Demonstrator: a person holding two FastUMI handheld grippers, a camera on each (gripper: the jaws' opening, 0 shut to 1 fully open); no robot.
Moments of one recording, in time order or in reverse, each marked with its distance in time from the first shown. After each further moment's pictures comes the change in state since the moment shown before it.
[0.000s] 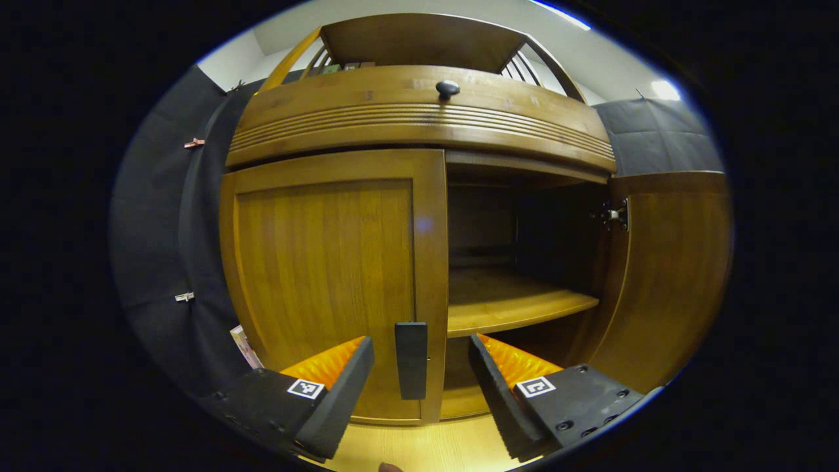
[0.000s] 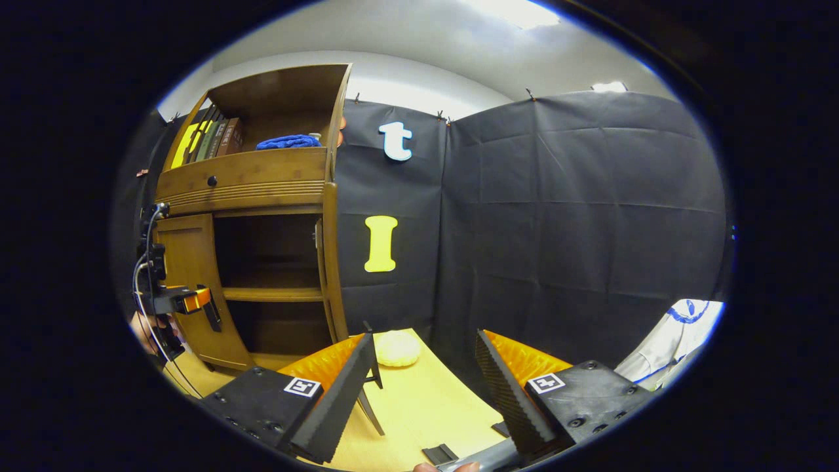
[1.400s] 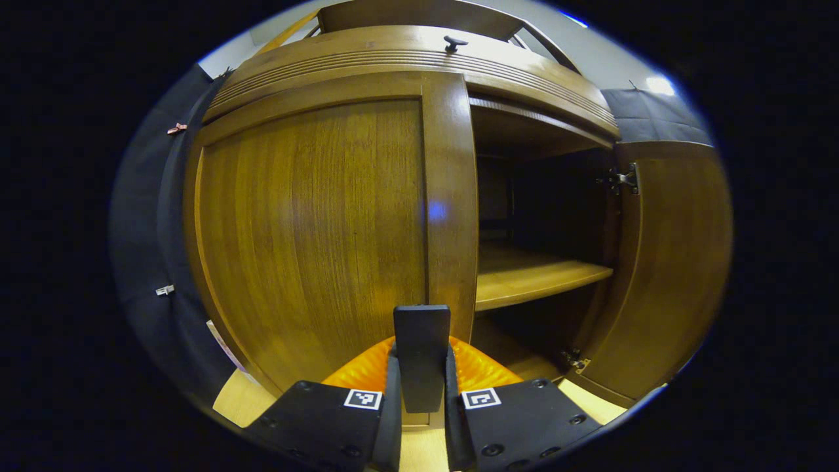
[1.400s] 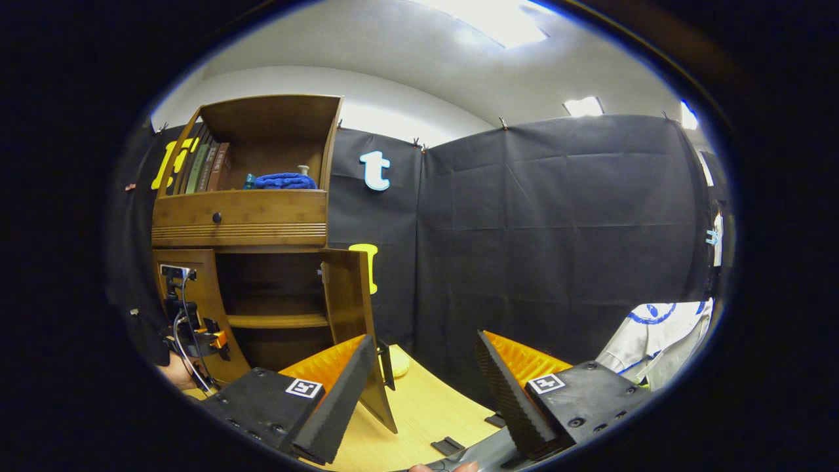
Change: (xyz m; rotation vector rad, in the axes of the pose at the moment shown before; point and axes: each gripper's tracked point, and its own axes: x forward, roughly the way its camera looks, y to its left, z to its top) left arm 0.013 0.011 -0.040 -0.015 0.047 -0.124; right arm -0.084 0.032 0.055 -0.002 -0.083 -0.114
